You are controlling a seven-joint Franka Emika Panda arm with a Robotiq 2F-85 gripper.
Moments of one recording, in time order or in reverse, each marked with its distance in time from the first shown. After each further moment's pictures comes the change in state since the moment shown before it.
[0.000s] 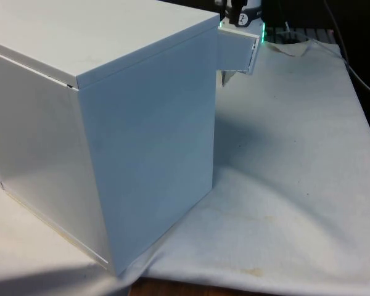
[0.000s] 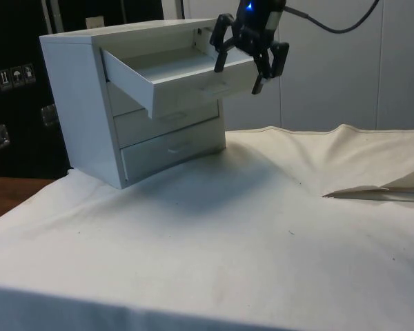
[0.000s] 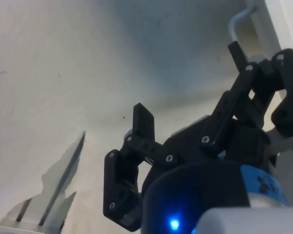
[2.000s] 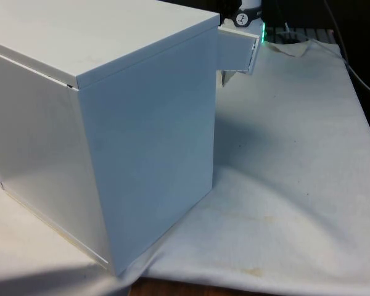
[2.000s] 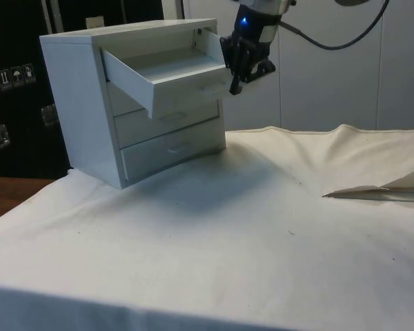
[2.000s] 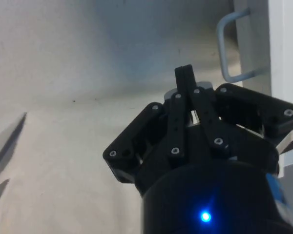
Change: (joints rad) arm -0.010 0.081 -0.004 0.033 -0.246 -0.014 0.353
